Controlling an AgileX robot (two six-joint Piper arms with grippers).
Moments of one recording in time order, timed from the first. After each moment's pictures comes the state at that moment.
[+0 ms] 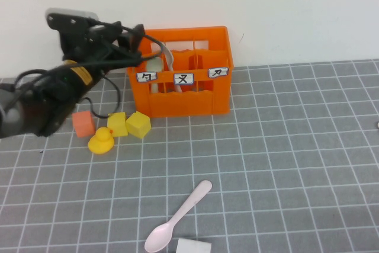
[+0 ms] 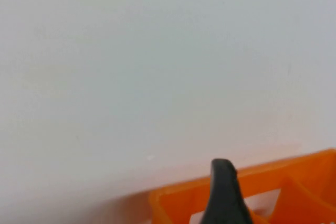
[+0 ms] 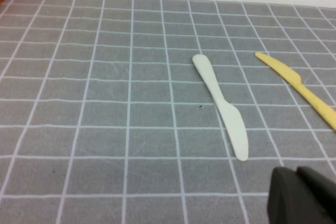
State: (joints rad) right arm 0.01 -0.01 0.02 -0.17 0.42 0.08; left arm -0.14 2.01 -1.19 0.50 -0.85 -0.59
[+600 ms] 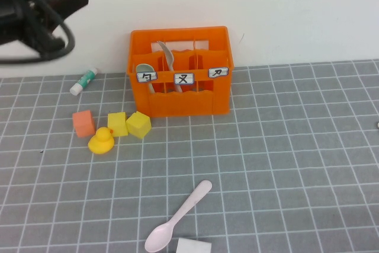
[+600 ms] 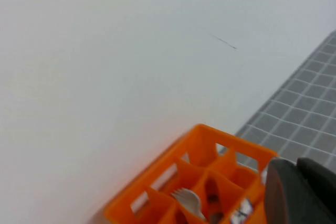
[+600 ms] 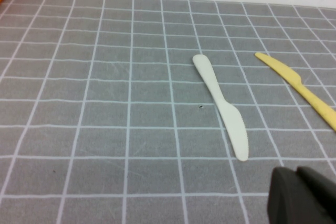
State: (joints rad) right arm 0.01 -0.01 0.02 -0.17 0.42 0.08; left arm 0.09 1.37 -1.15 1.67 -0.87 -1.37
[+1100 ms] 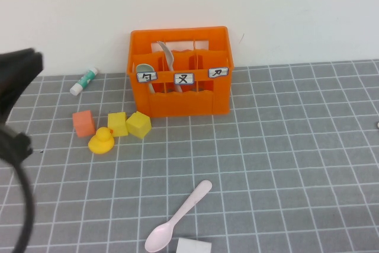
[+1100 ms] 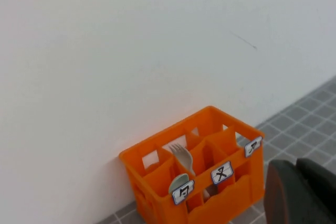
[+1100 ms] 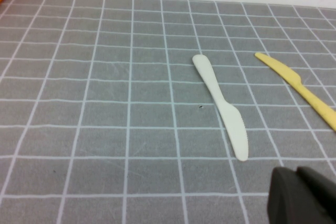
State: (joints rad) right arm 0.01 -0.01 0.02 -0.17 0.42 0.08; left arm 0.09 0.80 -0.74 1.76 -0.66 -1.61
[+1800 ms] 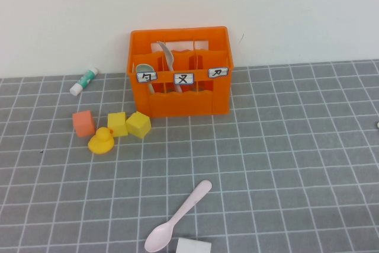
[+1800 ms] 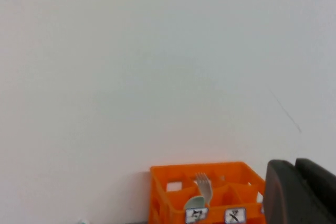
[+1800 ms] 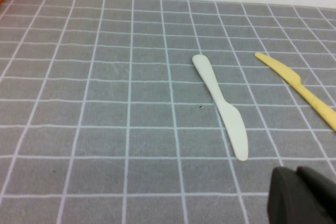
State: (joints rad) right arm 0.01 -0.01 0.02 -0.17 0.42 0.08; left arm 0.09 0.41 -0.48 1.67 -0.42 -1.88
